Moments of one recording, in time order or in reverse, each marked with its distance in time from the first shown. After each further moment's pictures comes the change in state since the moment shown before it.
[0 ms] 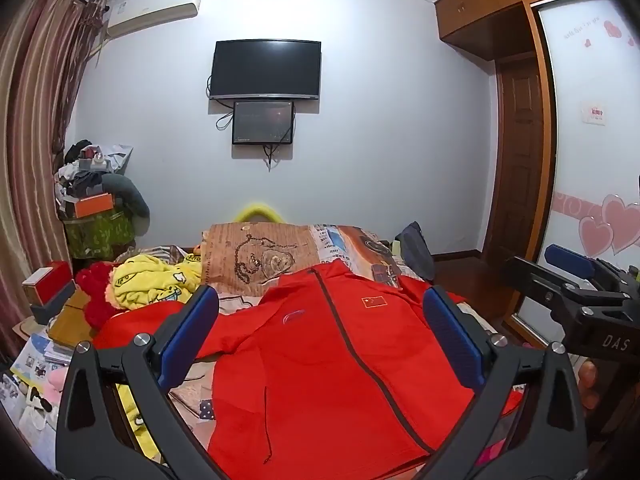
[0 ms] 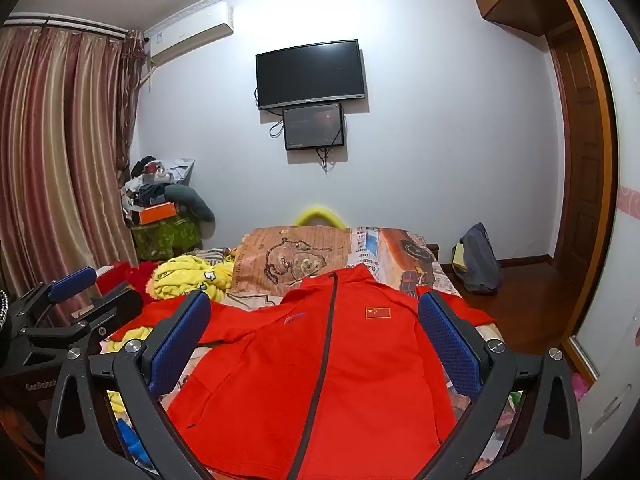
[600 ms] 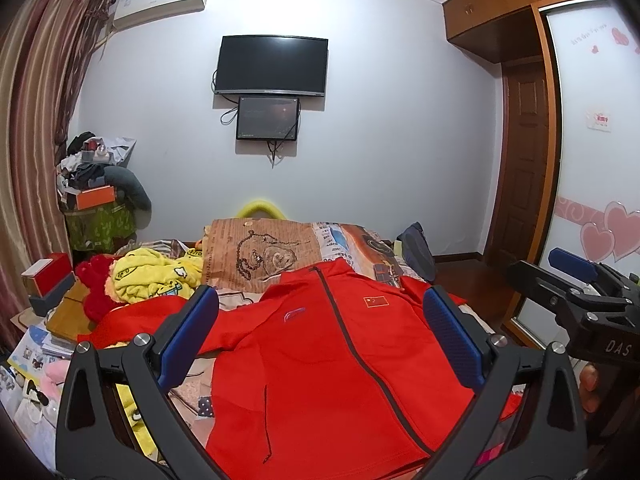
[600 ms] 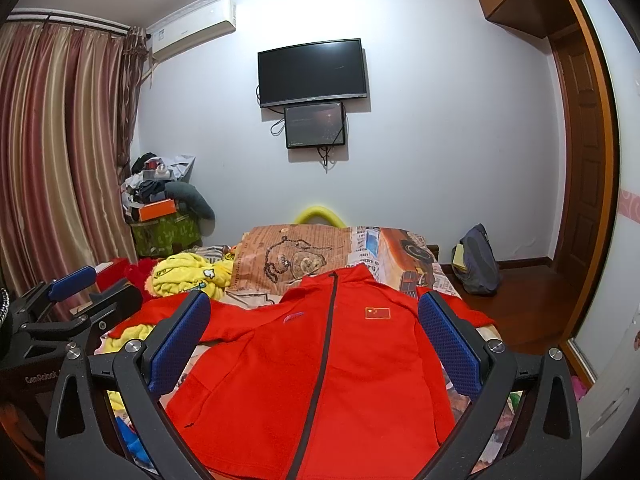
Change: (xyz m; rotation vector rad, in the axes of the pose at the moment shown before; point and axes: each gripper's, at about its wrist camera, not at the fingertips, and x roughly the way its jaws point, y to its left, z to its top) left arm 0.006 0.003 -0.001 -0.019 0.009 0.006; right arm 0.004 0.000 -0.003 -0.006 0.007 -0.001
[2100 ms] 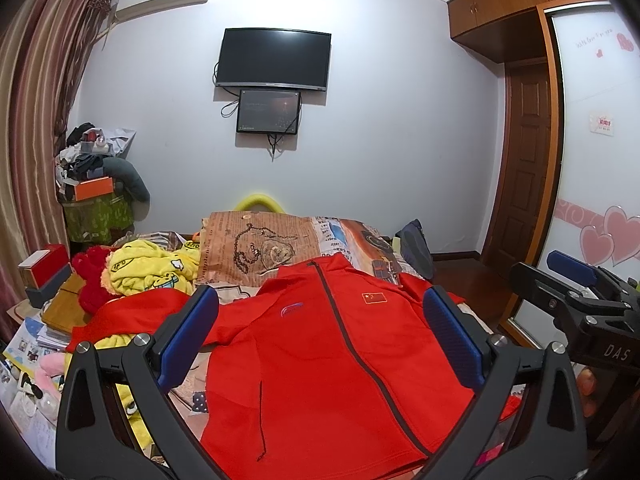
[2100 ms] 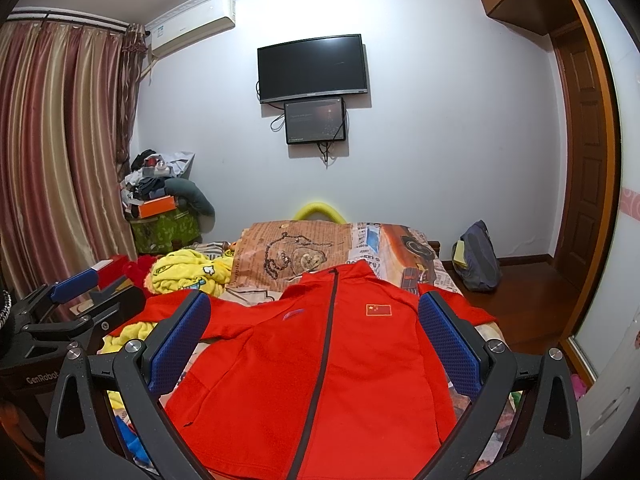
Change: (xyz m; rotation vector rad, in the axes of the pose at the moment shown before) left arm 0.006 0.003 -0.002 -0.019 0.019 -0.006; right arm 0.004 0.004 -0.002 -0.009 0.012 -0.001
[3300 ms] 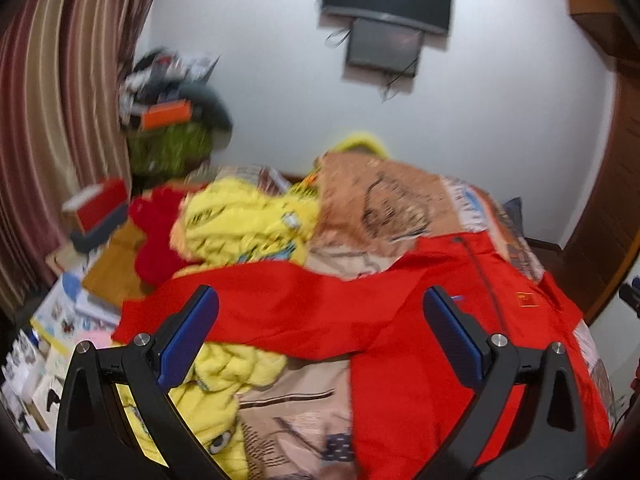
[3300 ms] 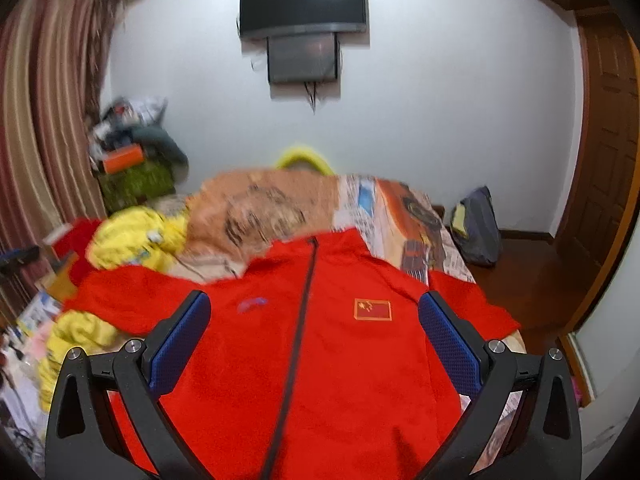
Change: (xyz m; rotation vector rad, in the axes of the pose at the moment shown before) left arm 0.168 0.238 -0.001 -0.180 0.257 0.282; right arm 0.172 -0.034 -0.003 -0.050 0.240 -0.062
